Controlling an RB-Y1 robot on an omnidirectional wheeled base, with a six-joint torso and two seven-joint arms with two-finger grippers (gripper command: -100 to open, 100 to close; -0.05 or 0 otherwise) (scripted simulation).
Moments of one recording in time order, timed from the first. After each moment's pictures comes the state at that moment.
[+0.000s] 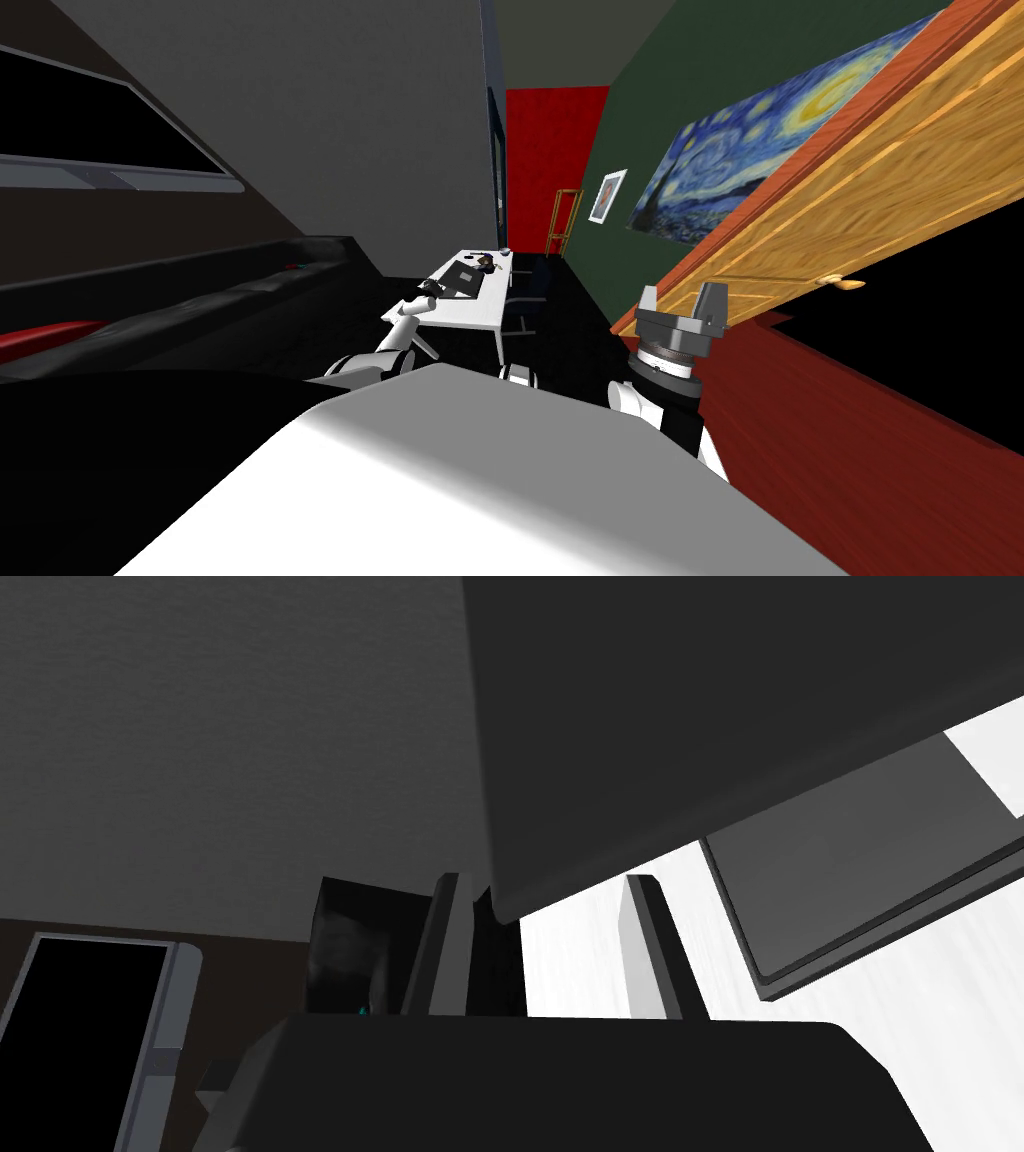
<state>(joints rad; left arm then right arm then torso) -0.27 0.50 0.41 -1.07 0.42 0.21 0.29 0.46 -0.04 -0.07 -2.26 0.04 -0.64 -0.13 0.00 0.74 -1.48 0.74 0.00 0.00</state>
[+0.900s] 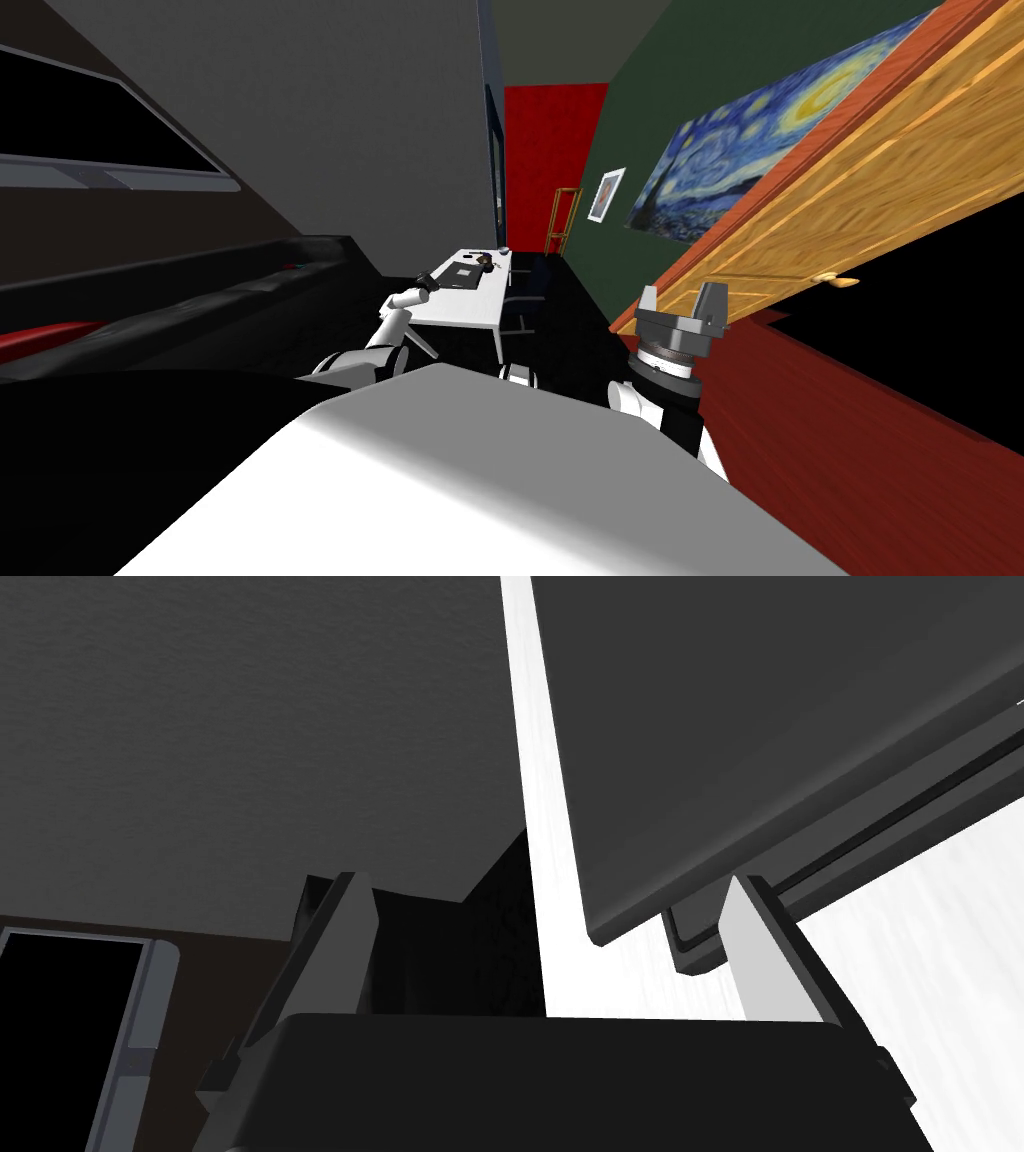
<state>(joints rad) -0.28 0.57 0.43 -1.14 0.47 0.34 0.32 0.46 -0.04 -0.07 -2.26 0.04 -0.64 -0.13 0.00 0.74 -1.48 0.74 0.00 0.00</state>
